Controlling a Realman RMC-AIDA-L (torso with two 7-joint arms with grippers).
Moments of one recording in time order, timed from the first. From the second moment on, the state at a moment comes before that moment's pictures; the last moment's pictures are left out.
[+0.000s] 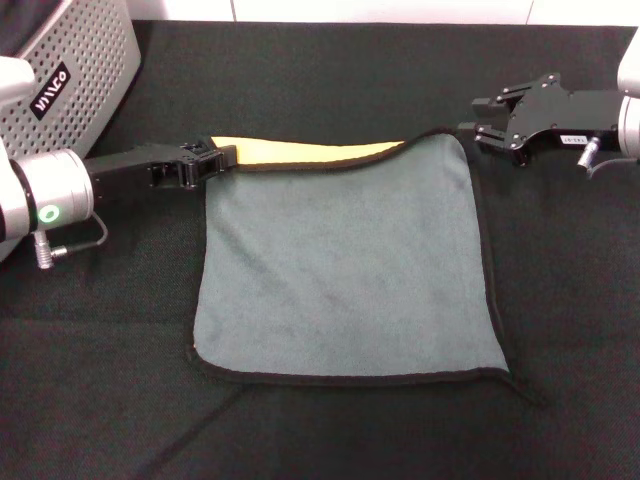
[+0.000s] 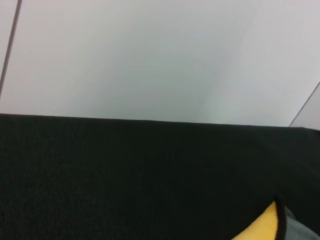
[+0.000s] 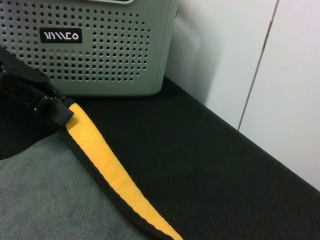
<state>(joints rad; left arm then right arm) -0.52 -1.99 1.00 0.46 1.62 1.09 -1.60 0.78 1.97 -1.13 -0.47 -1.71 -0.99 1.21</state>
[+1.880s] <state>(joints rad) -0.49 -1.95 0.91 0.48 1.54 1.89 -1.23 0.60 1.95 -0.98 -0.67 -1.59 -1.80 1.31</state>
